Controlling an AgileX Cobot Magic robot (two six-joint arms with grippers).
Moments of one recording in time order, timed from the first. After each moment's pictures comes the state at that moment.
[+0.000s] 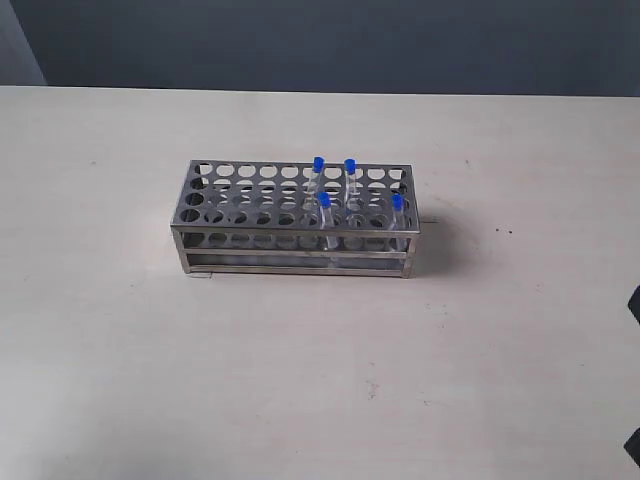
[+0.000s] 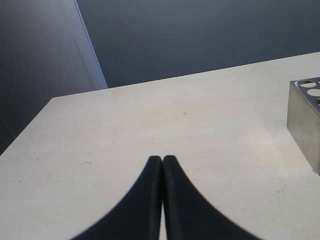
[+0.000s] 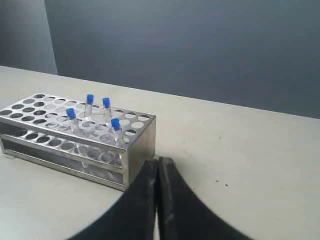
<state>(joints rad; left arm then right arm) 0.02 0.00 0.00 0.22 0.25 -0.04 0.22 0.01 -0.02 0.92 0.36 -0.92</state>
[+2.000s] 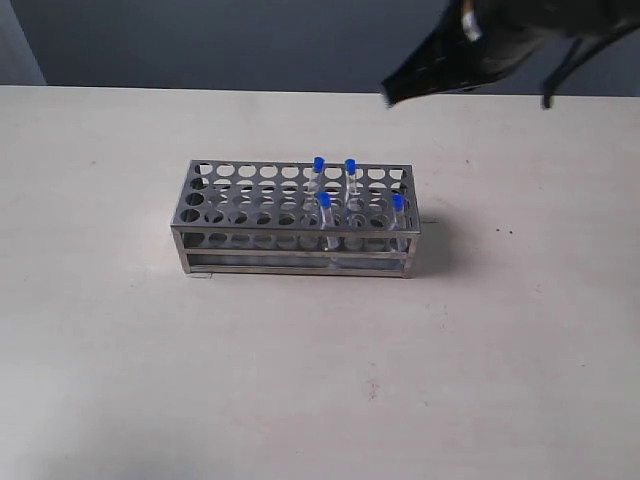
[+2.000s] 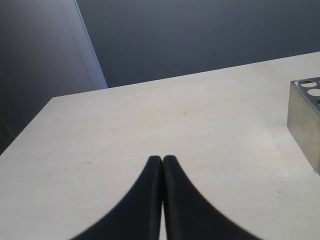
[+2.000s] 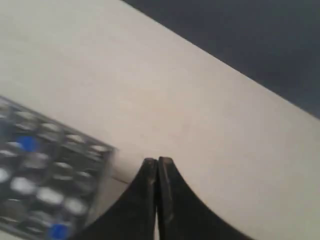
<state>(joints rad) 0.02 0.00 0.00 0.22 0.25 -0.04 0.78 1.63 -1.33 -0.70 0.81 0.49</state>
